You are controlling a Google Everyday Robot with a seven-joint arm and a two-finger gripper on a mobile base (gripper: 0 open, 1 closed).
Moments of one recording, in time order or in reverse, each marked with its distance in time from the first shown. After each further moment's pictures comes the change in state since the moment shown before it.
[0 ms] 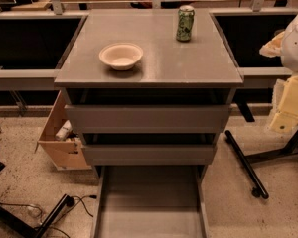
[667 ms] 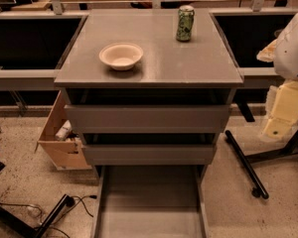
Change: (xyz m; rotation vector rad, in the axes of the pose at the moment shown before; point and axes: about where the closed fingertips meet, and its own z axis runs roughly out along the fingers) arm 0.000 0.004 0.011 0.008 0.035 0.011
